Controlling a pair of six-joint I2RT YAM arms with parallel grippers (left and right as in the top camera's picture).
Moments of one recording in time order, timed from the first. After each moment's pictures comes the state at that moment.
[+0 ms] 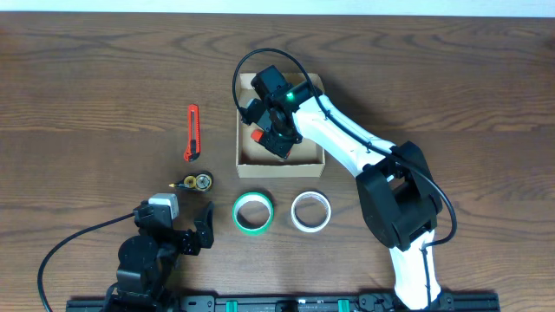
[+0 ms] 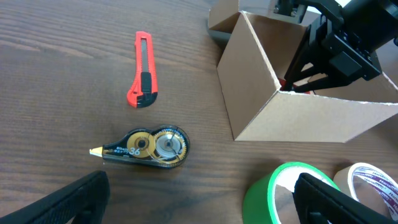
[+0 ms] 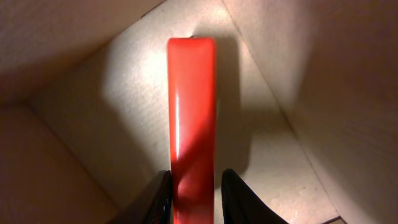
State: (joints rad) left arm -0.20 0.01 0.15 -0.50 0.15 -0.21; right arm 0.62 2.16 1.69 -0.90 -0.06 -0.37
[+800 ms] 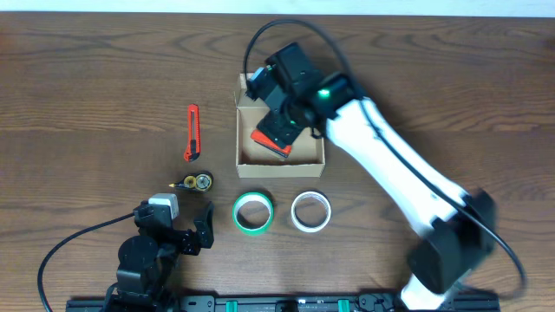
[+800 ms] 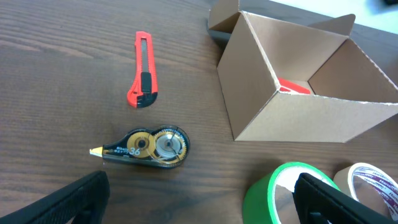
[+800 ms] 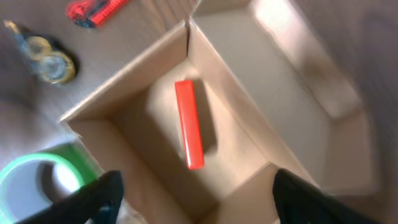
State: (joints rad) left arm -0.20 0.01 0.15 -0.50 0.15 -0.21; right arm 0.61 1.83 1.70 -0.97 -0.07 -0.25
